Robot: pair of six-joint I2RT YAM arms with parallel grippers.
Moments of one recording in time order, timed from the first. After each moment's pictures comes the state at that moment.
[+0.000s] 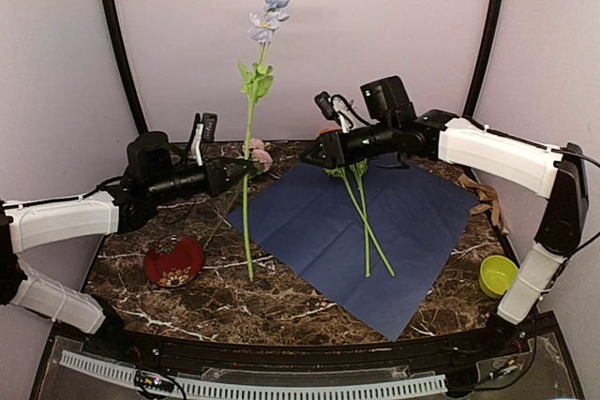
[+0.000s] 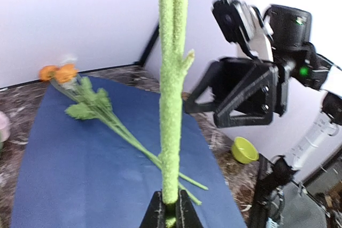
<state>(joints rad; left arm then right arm) -0.56 1.26 0.75 0.36 0.42 -0.43 0.73 1.71 1.53 -0.41 -0.44 0.24</state>
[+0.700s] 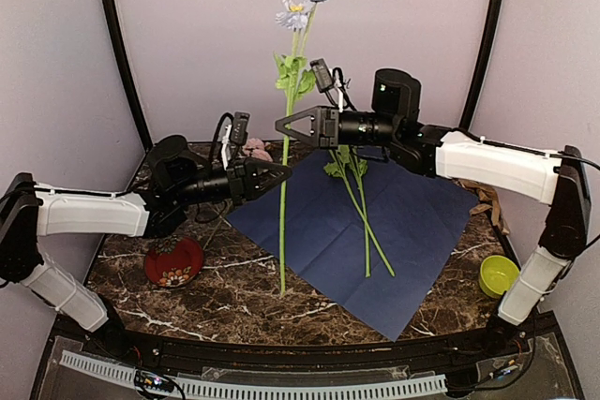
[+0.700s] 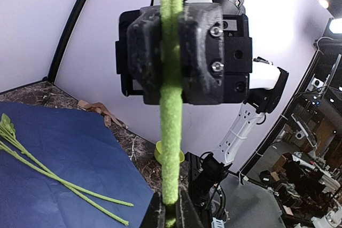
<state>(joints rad) -0.73 1.45 0.80 0.77 0.66 -0.59 0.80 1.66 1.40 0.28 -0.74 0.54</state>
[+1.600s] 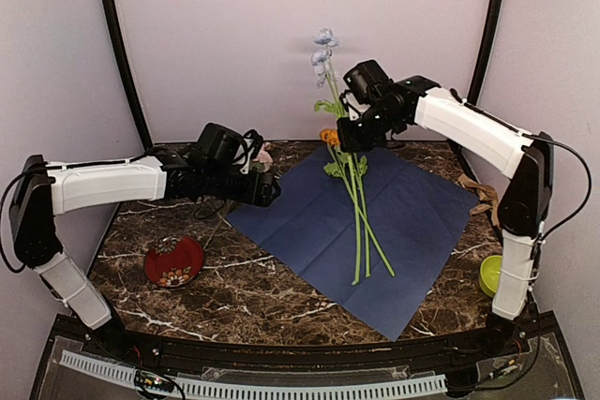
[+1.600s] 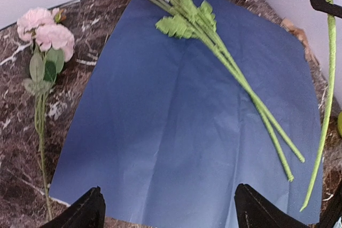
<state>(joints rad) -0.73 1.59 1.17 -0.24 -0.03 -0.33 0.68 1.91 1.97 -0.90 0.08 0.38</state>
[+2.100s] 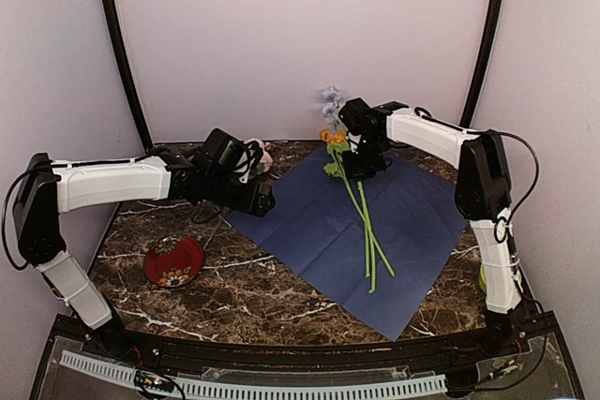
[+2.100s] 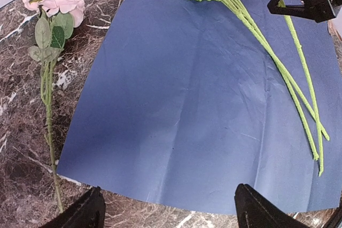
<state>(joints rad) -0.73 1.63 1.18 -0.39 -0.07 -0.31 0.57 2.25 2.07 -1.03 0.12 0.36</state>
